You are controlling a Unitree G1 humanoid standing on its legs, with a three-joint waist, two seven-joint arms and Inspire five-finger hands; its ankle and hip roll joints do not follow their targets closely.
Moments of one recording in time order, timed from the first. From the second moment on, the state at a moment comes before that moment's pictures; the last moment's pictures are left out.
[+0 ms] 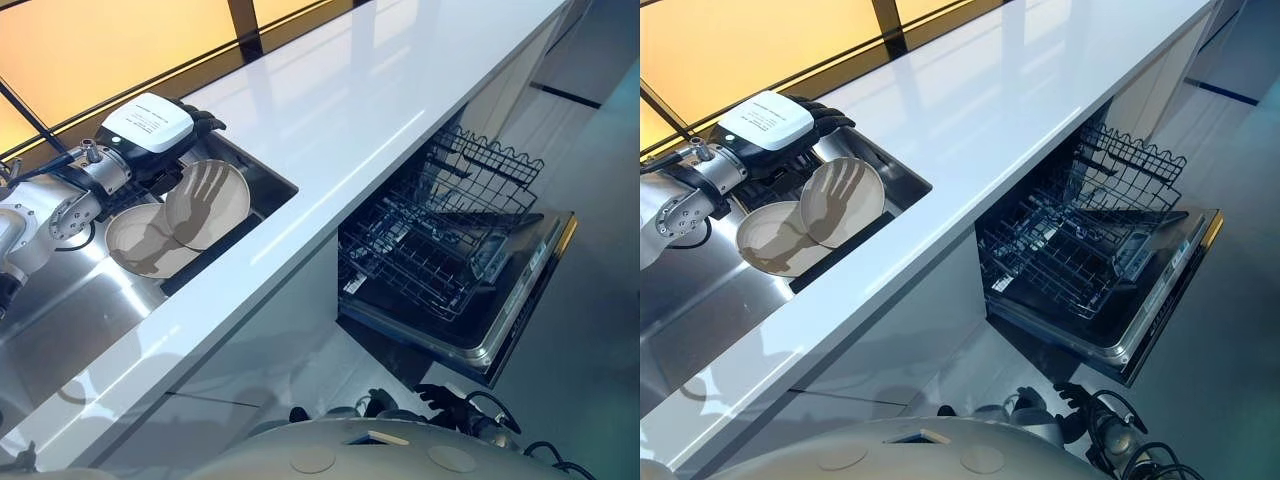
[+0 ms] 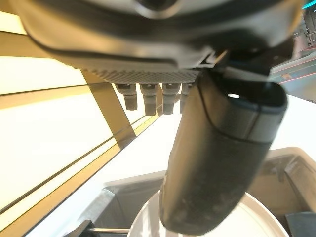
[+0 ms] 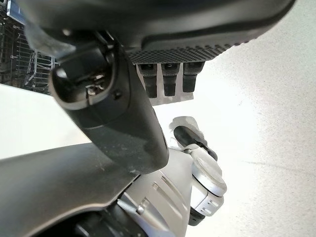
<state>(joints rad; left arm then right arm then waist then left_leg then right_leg) -0.56 1.23 -0.47 0.30 0.63 -0.33 0.06 0.10 -0.37 0.25 1.19 -0.36 -0.26 0.07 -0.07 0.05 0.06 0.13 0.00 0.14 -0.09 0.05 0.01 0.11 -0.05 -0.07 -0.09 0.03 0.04</state>
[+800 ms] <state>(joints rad) -0.64 1.14 -0.51 0.44 0.52 -0.26 -0.20 0.10 -0.38 0.25 1.17 -0.37 -0.26 0.08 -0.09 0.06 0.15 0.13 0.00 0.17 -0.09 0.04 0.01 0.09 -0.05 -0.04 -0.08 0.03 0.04</state>
